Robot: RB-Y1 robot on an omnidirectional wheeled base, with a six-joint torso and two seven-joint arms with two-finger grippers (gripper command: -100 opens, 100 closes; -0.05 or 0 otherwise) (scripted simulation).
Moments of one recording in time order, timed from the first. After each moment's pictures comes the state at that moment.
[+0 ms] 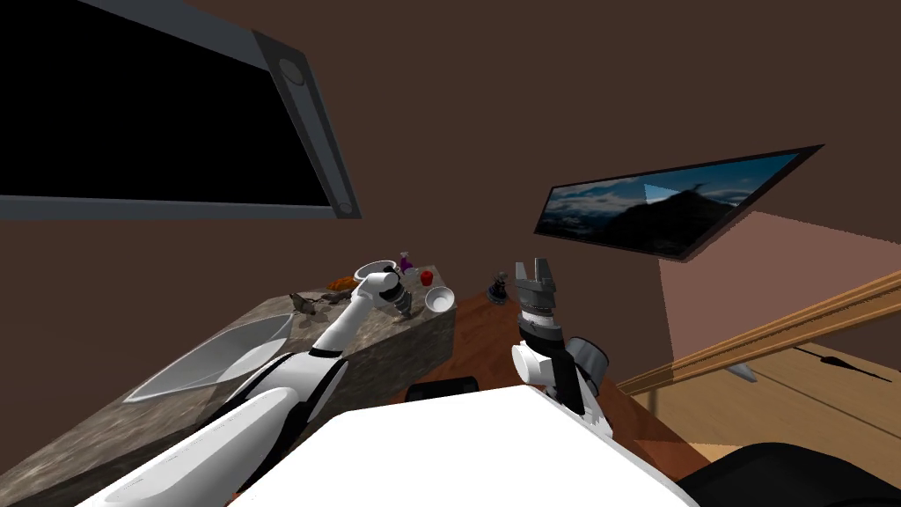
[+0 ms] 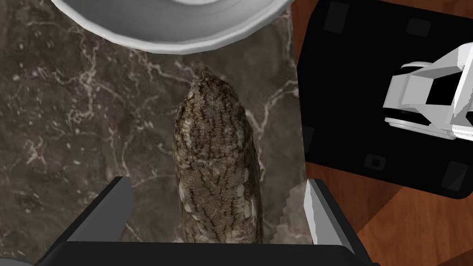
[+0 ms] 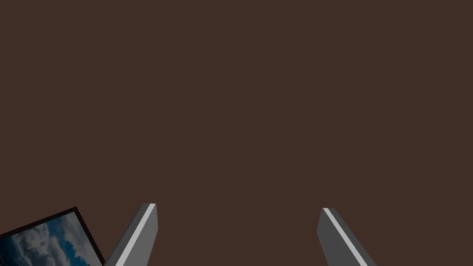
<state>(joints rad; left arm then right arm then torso) -0.57 0.42 -0.12 -1.43 0.76 1.69 0.52 0.46 -0.04 -0.02 -2.35 -0.03 -0.57 0.15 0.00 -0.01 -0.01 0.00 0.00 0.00</state>
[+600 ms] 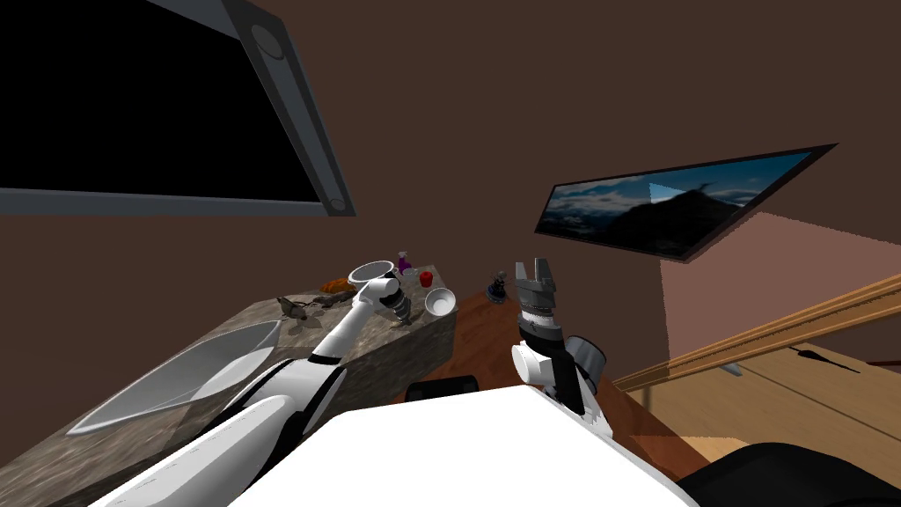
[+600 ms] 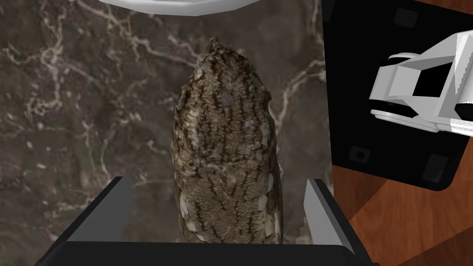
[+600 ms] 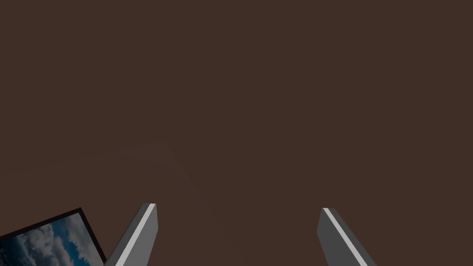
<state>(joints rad) -0.53 0.41 -0.13 -1.39 0.73 1.67 0.52 0.46 -0.04 -0.02 -2.35 -0.03 -0.57 0.15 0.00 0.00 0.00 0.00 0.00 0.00</state>
